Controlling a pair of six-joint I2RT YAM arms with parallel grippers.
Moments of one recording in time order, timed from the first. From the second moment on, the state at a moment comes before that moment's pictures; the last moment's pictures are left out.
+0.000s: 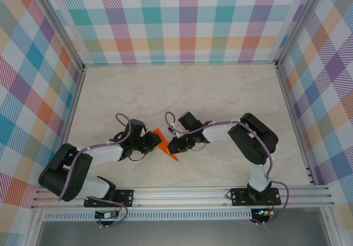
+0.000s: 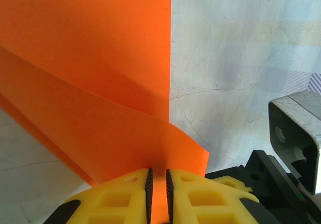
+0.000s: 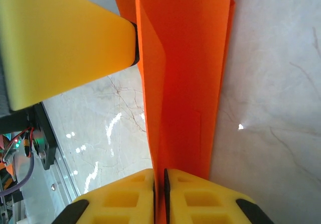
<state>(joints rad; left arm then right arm) -0.49 1.37 0.42 0.14 0.38 -1.10 0.81 1.89 0.94 -0.08 -0.70 0.47</state>
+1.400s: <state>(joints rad) -0.49 1.45 0.44 0.13 0.36 -1.07 0.81 1.93 1.03 -0.26 -0.72 0.44</state>
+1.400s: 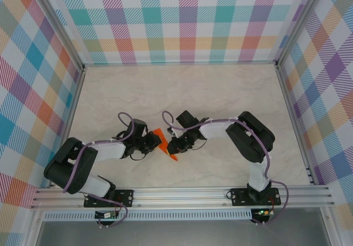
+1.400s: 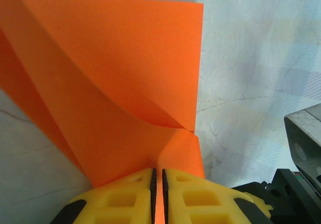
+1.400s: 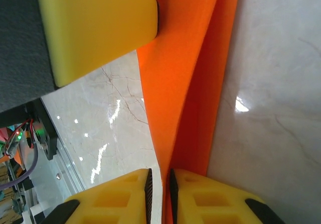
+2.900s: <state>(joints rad) -0.51 1.29 0.38 0.16 0.40 -0.97 0.80 1.90 0.98 -0.30 -0.73 0.48</state>
